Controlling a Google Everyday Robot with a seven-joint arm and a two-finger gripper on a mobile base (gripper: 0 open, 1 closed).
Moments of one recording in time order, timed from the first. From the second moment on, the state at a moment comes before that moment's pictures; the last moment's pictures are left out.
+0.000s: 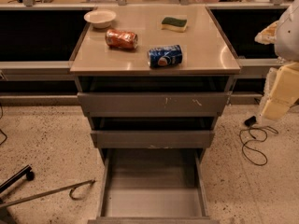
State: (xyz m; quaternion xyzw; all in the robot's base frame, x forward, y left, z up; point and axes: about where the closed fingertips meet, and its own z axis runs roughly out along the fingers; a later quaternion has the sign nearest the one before) arm 0.438 -0.217 0.977 -0.60 0.78 -0.04 0.16
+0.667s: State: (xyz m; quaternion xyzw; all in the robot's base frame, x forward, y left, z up) arm 0.477 -0.213 0.983 -0.62 0.76 -0.06 0.18
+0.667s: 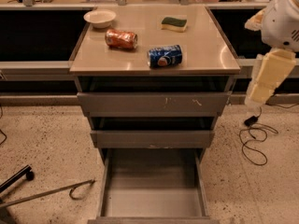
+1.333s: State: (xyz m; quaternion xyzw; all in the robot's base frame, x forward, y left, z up) arm 0.611 -0.187 0.985 -0.66 0.71 -0.09 0.22
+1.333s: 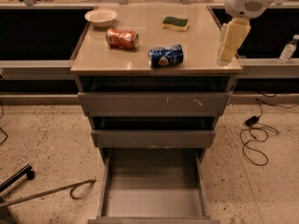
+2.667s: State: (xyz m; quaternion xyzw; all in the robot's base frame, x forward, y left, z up) arm 0.716 -0.127 0.947 -0.70 0.66 -0.04 0.26
